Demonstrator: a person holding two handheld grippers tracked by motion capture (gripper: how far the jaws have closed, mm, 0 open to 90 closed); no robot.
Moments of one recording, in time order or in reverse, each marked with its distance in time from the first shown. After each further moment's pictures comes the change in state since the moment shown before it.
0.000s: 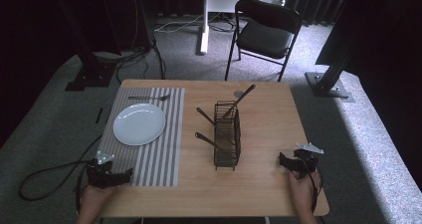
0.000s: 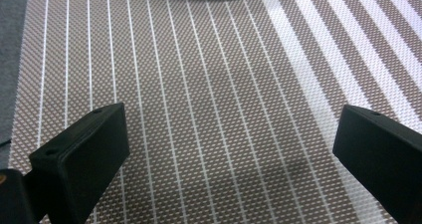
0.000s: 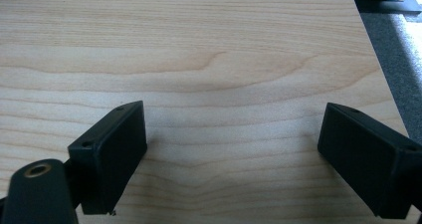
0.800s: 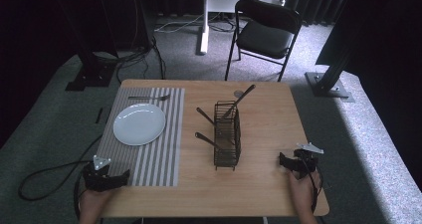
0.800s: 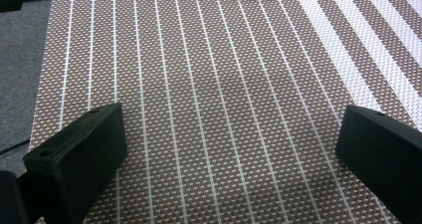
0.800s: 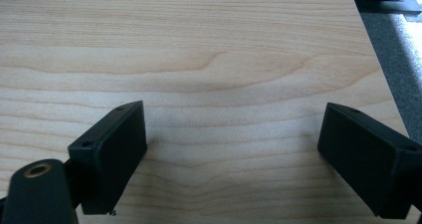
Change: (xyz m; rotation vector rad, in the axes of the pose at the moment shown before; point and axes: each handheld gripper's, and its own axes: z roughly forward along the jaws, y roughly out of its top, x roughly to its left) left arm 0.011 -0.019 0.007 -0.046 0.040 -0.018; right arm 0.000 0.000 0.000 0.000 0.000 -0.001
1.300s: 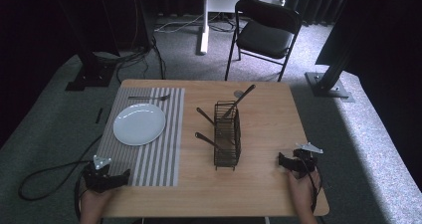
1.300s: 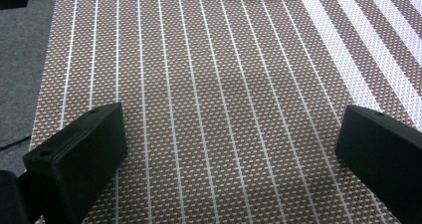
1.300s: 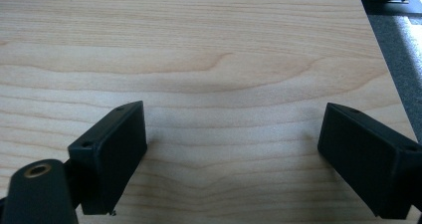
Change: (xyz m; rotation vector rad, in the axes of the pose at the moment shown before) left arm -0.002 0.001 0.001 0.001 0.016 -0.018; right arm 0.001 0.000 0.000 0.000 0.012 -0.012
